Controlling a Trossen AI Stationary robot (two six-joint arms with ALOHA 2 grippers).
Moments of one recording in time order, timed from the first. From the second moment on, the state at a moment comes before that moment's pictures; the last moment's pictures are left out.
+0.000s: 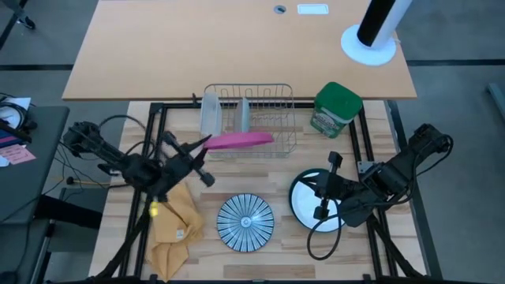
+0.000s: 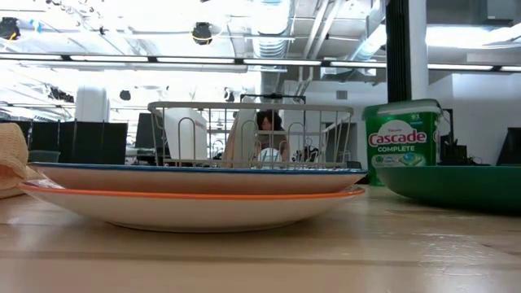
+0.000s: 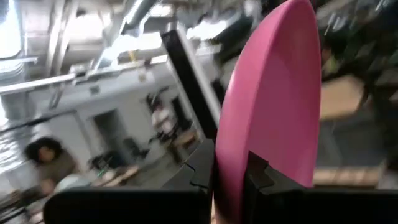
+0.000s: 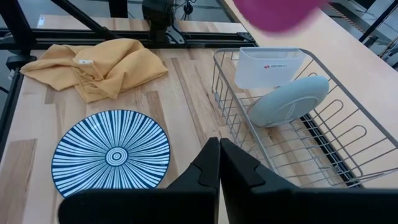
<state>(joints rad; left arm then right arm) -0.49 1.20 0.89 1.05 -1.15 1.06 0.65 1.37 1.50 -0.99 0.88 0.52</state>
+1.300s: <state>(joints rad) -0.28 1.06 0.89 0.42 -0.63 0.05 0.65 1.37 1.50 -0.99 0.86 0.52</state>
